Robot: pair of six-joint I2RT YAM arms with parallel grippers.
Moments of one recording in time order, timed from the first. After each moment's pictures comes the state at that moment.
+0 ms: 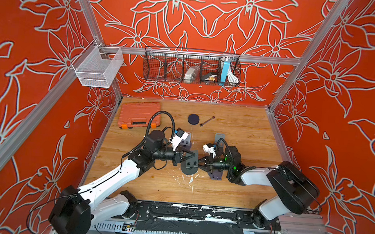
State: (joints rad) left arm -0.52 1.04 0.64 0.06 0.79 -0.36; right arm 0.67 1.58 0.42 0.91 -0.92 1.44
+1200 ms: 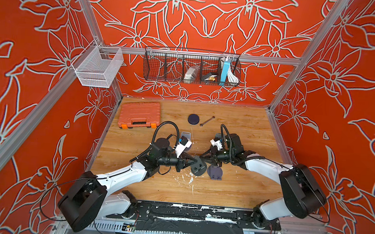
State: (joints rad) left arm -0.57 1.20 0.49 0.35 0.78 -0.31; right arm 0.51 1.50 0.70 0.00 -0.85 0.98
